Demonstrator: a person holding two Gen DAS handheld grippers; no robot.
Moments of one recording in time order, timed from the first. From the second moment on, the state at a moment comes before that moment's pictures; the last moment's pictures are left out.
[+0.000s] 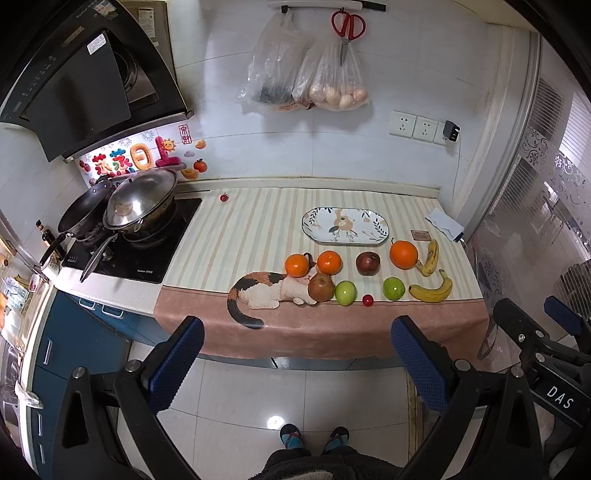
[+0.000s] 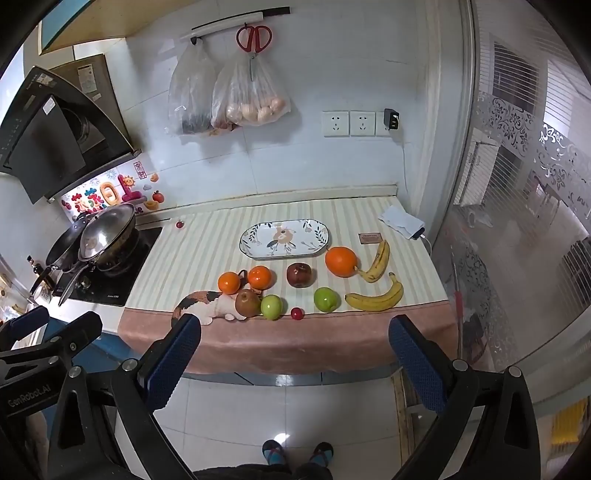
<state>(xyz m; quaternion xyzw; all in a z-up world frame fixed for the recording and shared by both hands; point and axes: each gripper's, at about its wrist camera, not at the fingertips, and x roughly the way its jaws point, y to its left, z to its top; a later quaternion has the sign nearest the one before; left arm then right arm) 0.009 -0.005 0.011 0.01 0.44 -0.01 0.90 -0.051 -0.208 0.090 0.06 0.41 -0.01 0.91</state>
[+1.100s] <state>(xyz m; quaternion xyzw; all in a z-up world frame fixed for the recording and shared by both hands) 0.002 -0.009 0.015 0.01 0.43 -0.01 0.90 -0.069 -0.212 0.097 0.06 0.40 0.00 0.92</state>
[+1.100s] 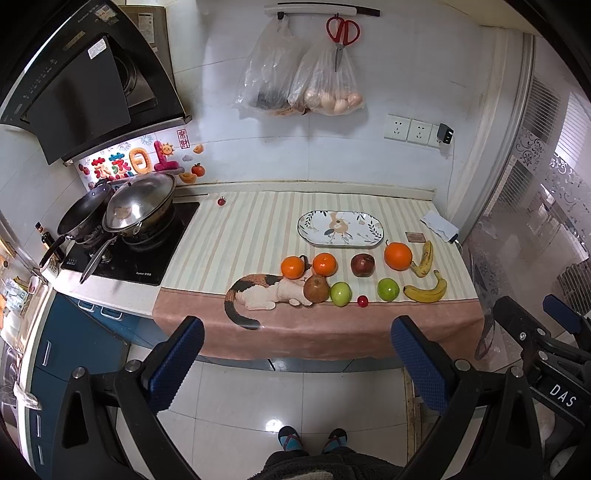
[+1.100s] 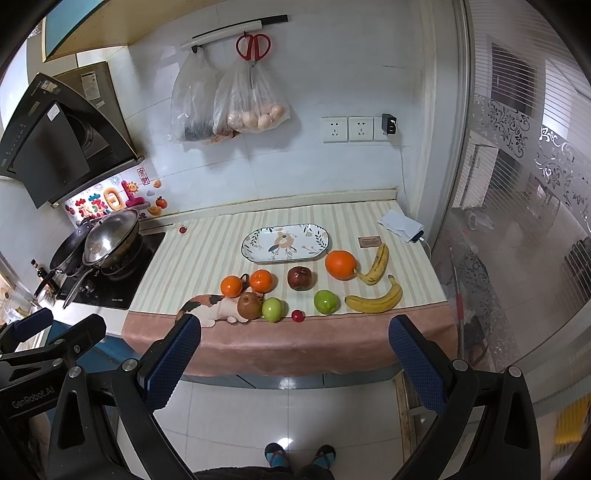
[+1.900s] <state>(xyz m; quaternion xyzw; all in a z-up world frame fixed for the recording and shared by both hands) 0.001 -0.015 0.020 0.01 0.42 -0.01 0.91 -0.066 -0.219 0.096 0.07 0.40 0.00 0.91</state>
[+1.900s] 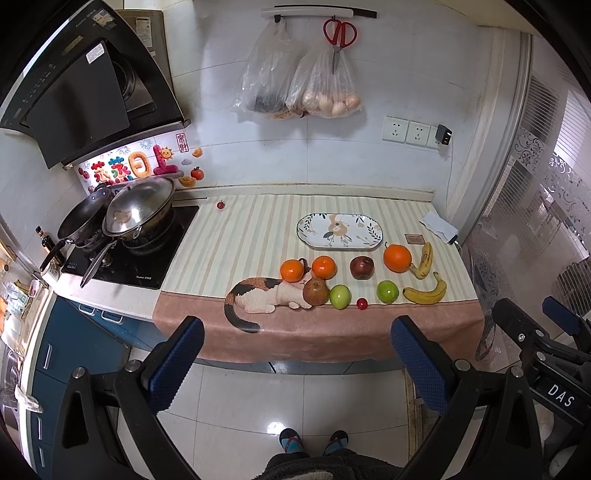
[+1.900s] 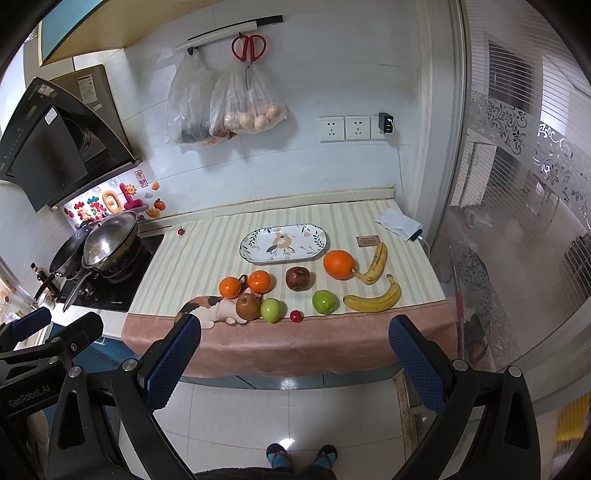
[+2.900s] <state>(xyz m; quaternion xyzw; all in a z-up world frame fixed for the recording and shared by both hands) 0.072 -0.023 -0.020 0.06 0.42 -0.04 0.91 -0.019 -0.249 0.024 0.18 0.43 -0.05 0.88</state>
